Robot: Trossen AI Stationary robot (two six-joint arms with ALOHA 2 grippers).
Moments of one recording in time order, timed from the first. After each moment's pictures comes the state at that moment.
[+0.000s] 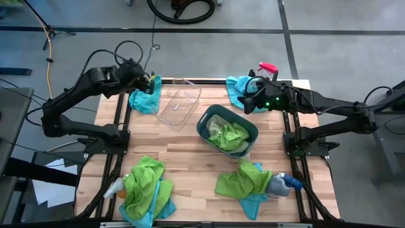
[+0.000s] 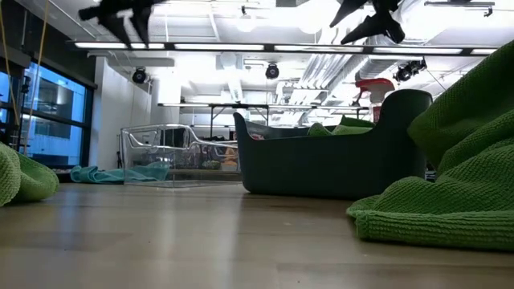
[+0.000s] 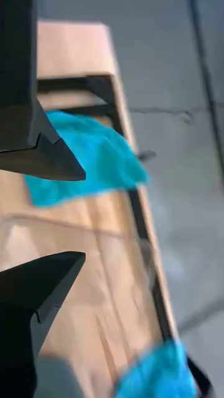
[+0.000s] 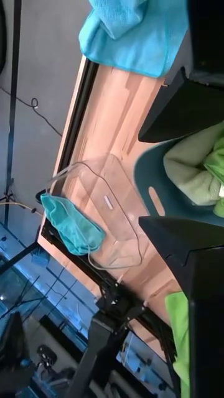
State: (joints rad) left arm 0.50 1.12 1.39 -1.28 -0.51 -0.67; right arm -0.17 1.05 1.11 -0.60 0.31 0.71
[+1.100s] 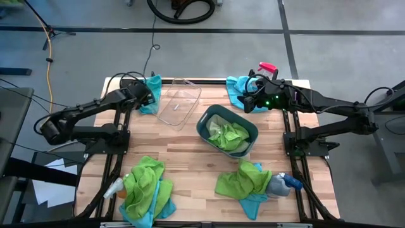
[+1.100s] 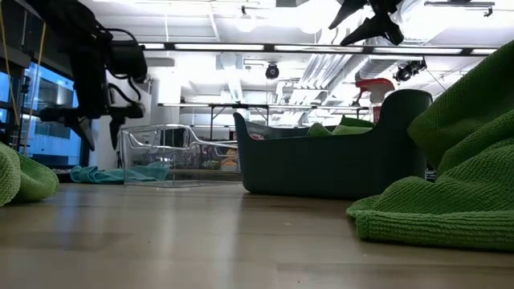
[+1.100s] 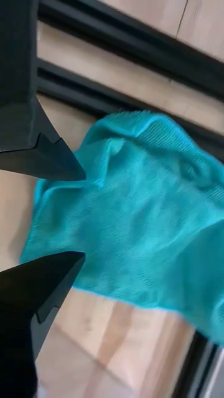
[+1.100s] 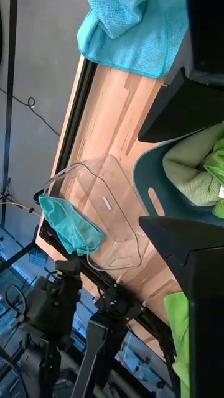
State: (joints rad) left arm 0.78 1.07 0.60 -0.72 -0.41 -1.05; right arm -0.20 1.05 1.11 -0.60 0.28 0.70
